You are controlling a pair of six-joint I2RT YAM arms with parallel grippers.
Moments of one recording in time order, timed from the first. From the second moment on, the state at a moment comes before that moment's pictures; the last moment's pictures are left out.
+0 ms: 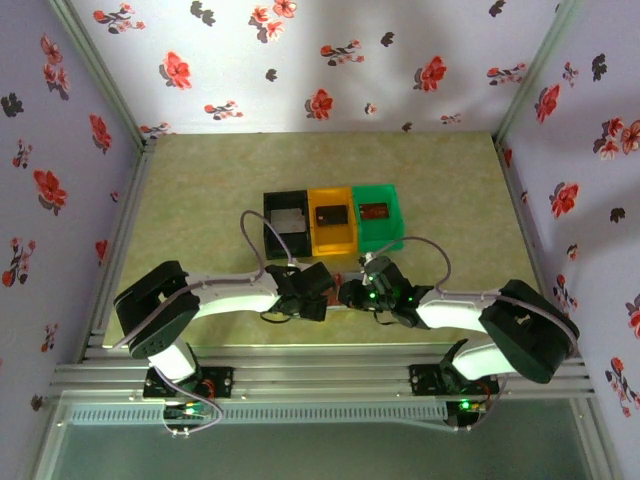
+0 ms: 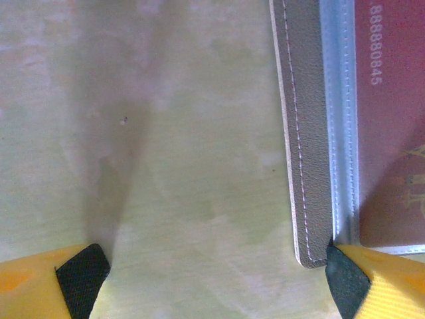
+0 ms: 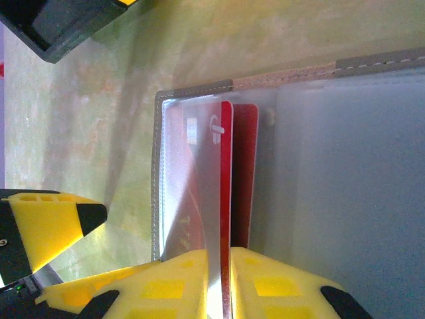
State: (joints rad) left arm -1.10 1.66 0.89 -0.57 -0.19 -0.88; right arm 0.81 1.37 0.37 0.26 -0.24 0.93
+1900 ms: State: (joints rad) left arm -1.10 1.67 0.90 -0.59 -0.19 -0.88; right arm 0.81 1.22 0.31 0.25 -0.24 0.91
